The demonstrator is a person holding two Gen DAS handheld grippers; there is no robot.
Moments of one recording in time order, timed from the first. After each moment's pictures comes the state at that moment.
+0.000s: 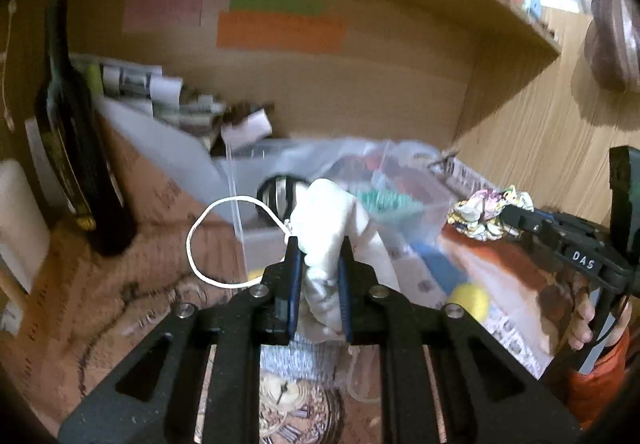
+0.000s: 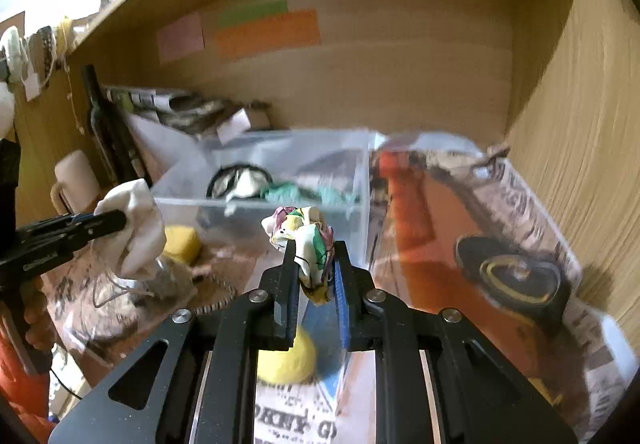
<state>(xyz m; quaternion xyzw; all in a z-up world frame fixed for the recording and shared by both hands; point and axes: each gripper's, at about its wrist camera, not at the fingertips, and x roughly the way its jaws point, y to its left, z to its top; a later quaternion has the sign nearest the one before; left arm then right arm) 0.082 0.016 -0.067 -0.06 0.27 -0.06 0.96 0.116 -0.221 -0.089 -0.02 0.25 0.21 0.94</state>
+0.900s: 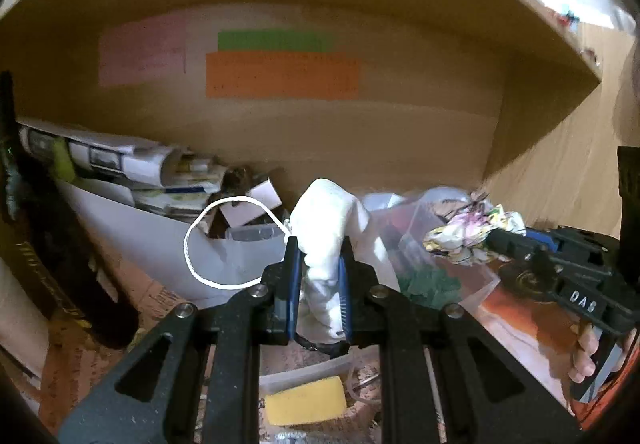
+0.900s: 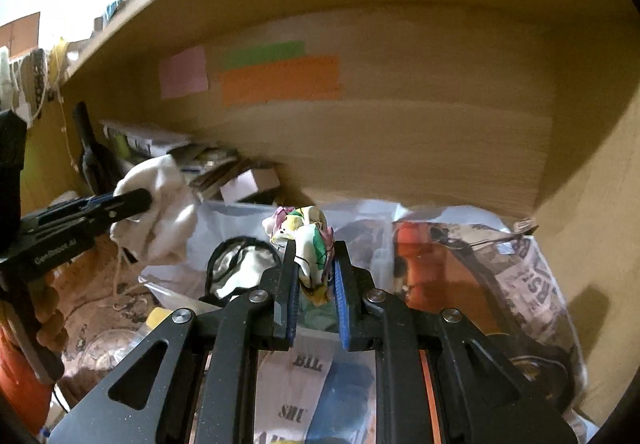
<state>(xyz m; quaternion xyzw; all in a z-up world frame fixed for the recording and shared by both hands) 0.178 0.016 -0.041 -0.03 0.25 -0.04 0.97 0.186 -0.183 -0.063 -0.04 0.23 0.23 0.94</state>
